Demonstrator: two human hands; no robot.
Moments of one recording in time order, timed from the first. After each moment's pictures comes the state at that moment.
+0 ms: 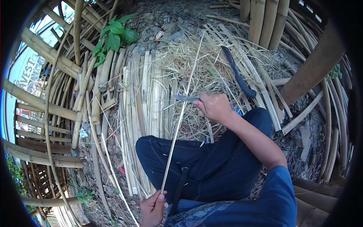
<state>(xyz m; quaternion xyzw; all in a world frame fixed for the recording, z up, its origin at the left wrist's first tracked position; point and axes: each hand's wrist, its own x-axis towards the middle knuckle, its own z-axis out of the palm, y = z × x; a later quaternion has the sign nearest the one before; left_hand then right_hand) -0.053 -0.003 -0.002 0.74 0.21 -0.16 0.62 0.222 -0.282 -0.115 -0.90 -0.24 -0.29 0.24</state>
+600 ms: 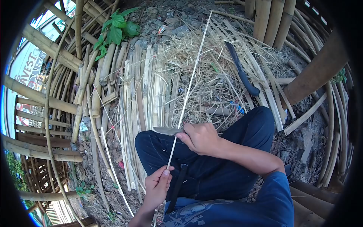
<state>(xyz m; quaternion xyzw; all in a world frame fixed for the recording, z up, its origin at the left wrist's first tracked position) 0.005 -0.022 -0.036 0.69 0.20 -0.18 0.67 0.136 -0.224 -0.095 -0.86 -0.27 -0.14 0.40</state>
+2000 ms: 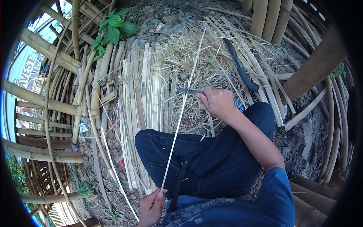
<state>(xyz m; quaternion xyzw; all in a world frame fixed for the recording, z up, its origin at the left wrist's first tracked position) -0.062 0.000 -0.006 0.71 0.26 -0.19 0.62 0.205 -0.278 -0.121 -0.92 -0.19 -0.27 0.22</state>
